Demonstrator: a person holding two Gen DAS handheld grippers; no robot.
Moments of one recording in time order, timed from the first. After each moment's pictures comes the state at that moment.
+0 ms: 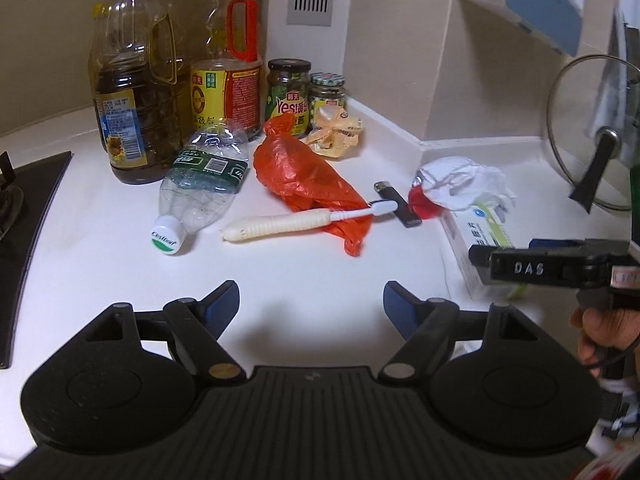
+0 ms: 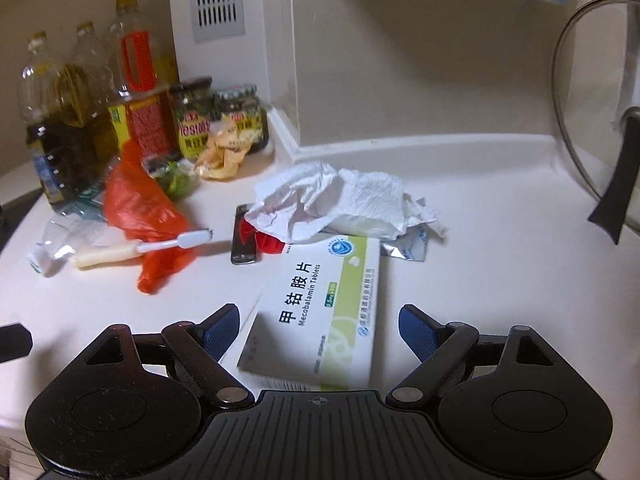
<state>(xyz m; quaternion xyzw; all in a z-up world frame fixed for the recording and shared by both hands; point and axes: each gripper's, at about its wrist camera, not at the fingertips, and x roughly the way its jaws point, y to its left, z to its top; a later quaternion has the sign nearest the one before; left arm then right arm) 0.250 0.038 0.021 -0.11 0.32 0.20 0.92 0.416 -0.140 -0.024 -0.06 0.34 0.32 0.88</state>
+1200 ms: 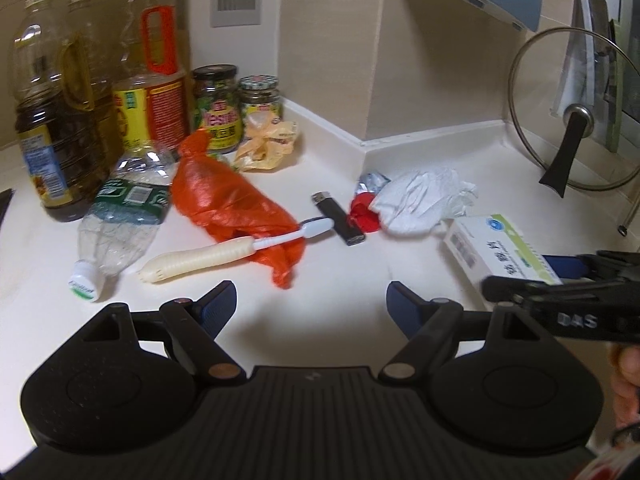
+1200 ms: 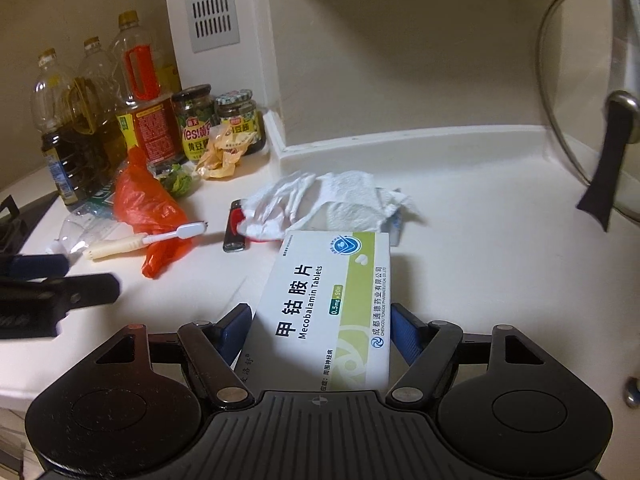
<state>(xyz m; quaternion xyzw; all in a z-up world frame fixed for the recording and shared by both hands) 0.307 0.012 0.020 -0.08 0.32 0.13 0.93 0.400 -0.200 -0.008 -0.03 0.33 0.33 0.88</state>
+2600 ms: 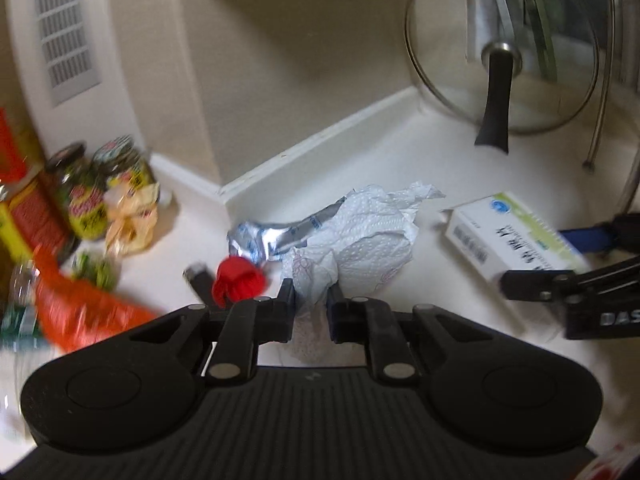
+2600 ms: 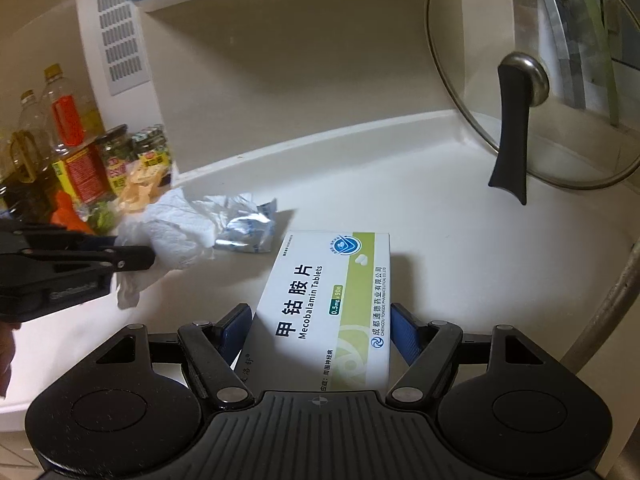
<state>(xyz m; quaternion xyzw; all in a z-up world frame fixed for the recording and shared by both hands) 0.392 -0.061 0.017 0.04 0.32 0.03 0.95 0.429 -0.269 -0.013 0.01 0.33 0.27 0.91</state>
